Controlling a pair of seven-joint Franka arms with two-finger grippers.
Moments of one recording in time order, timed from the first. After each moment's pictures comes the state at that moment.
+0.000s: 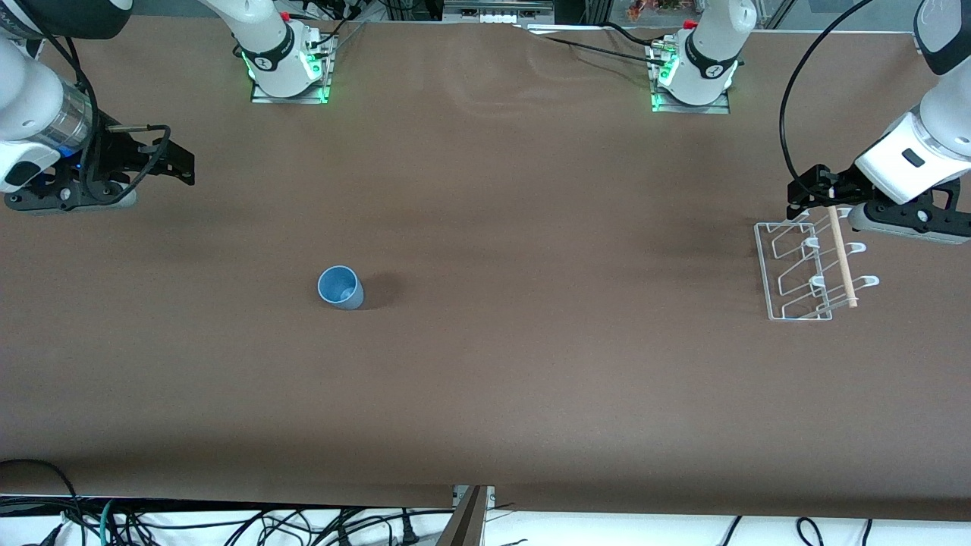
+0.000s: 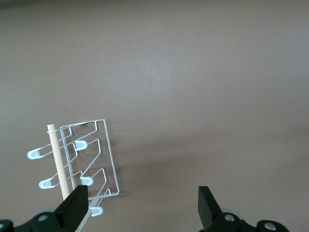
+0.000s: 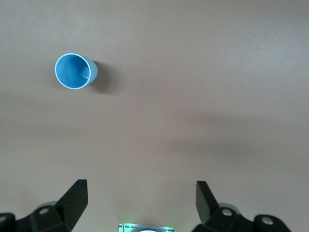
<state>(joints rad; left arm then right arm) -0.01 0.02 -0.04 -1.70 -0.01 1.74 0.11 0.18 0.02 -0.06 -1.65 -0.03 1.54 0.01</state>
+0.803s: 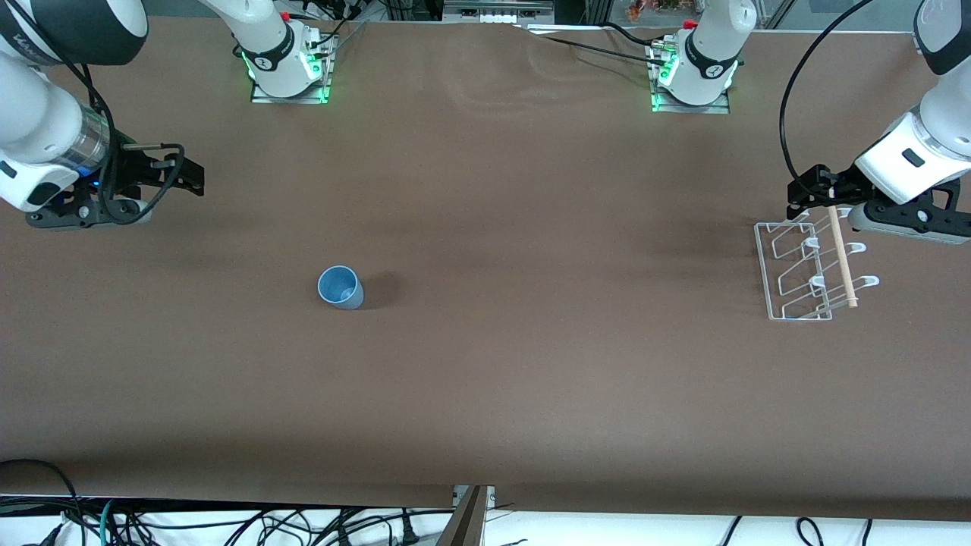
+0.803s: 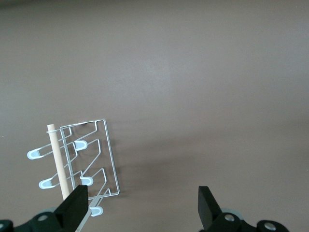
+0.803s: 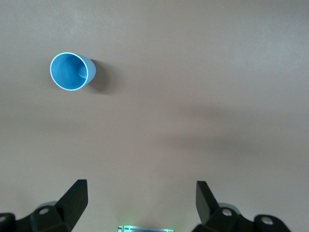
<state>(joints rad) -0.01 0.02 -0.04 -1.70 -0.01 1.73 0.11 0.18 0.08 -0.06 -1.65 -0.03 1.57 0.01</state>
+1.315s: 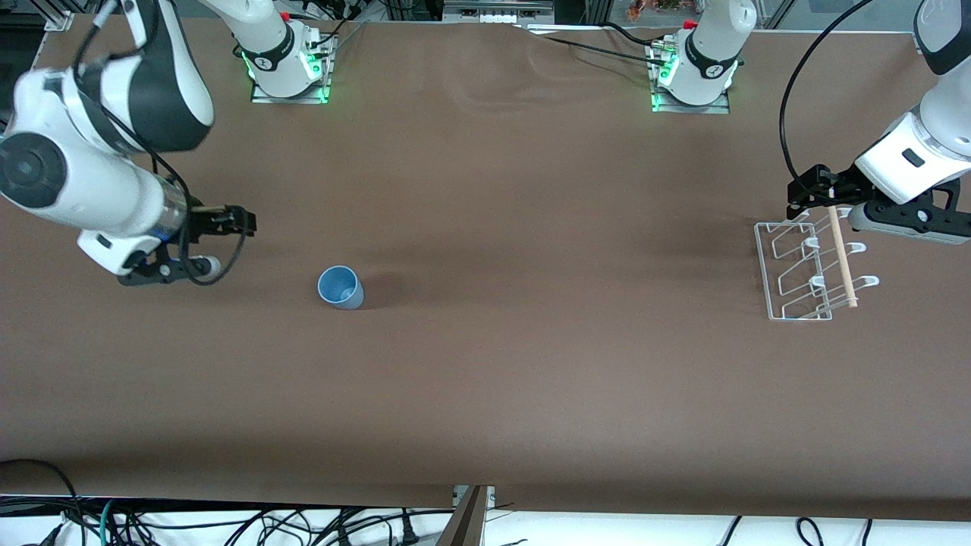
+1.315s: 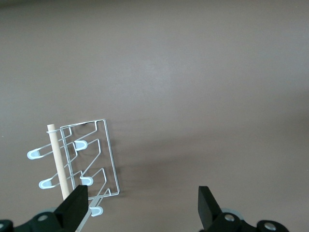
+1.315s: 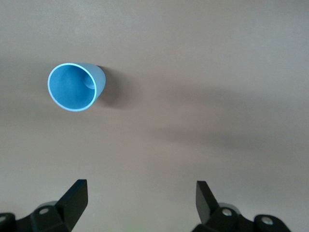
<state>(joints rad) -0.01 0.02 -0.04 -1.70 -0.01 1.73 0.11 0.22 0.28 -0.05 -1.65 0.02 1.71 0.01</state>
